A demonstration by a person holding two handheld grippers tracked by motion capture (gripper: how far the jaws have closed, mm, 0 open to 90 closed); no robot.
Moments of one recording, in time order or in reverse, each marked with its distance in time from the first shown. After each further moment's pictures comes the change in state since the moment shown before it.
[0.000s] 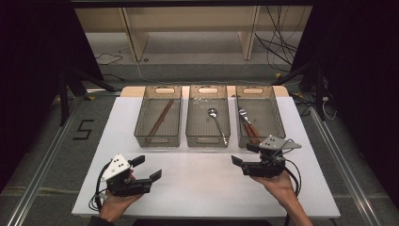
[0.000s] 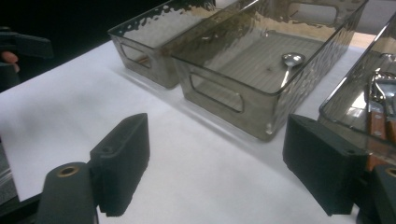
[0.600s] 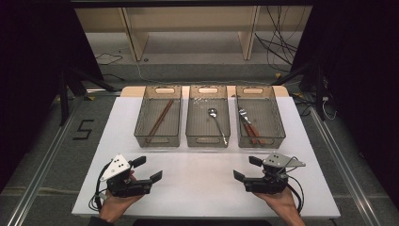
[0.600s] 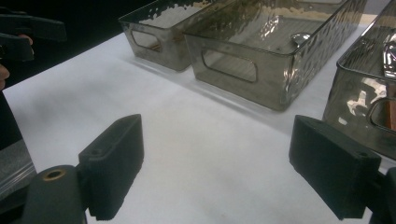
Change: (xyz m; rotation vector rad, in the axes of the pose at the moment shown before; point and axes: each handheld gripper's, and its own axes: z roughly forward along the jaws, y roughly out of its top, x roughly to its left) left arm -0.002 0.000 0.000 0.005 -0.029 -0.007; right arm 0.011 -0.038 -0.011 -0.025 0.016 0.029
